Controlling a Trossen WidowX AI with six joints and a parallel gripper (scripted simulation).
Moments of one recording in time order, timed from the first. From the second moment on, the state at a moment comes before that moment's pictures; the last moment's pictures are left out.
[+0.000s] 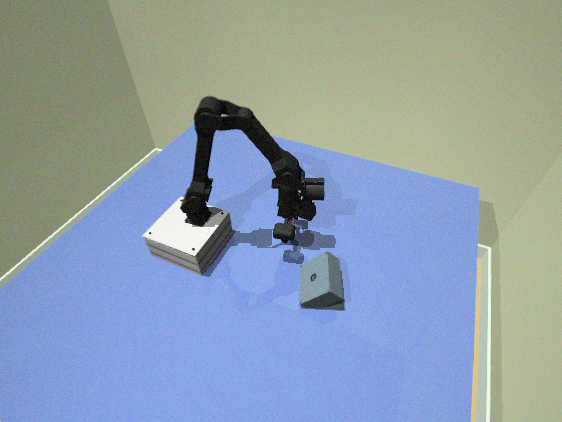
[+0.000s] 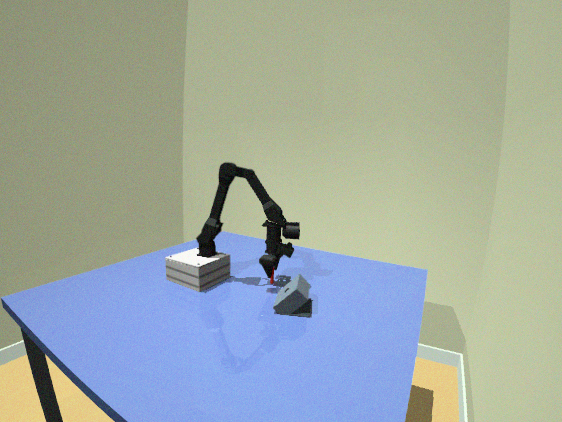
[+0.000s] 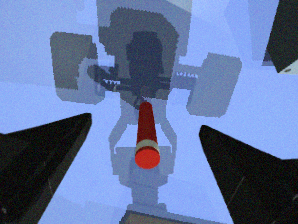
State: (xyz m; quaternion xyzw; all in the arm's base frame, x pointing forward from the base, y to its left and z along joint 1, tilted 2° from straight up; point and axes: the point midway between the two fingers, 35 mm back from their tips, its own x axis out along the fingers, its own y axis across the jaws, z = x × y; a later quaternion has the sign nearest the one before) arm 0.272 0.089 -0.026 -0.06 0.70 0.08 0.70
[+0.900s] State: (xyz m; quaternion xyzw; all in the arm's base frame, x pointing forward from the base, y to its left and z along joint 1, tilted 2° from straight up) arm 0.270 0.088 -0.021 -0.06 0.71 0.07 0.70
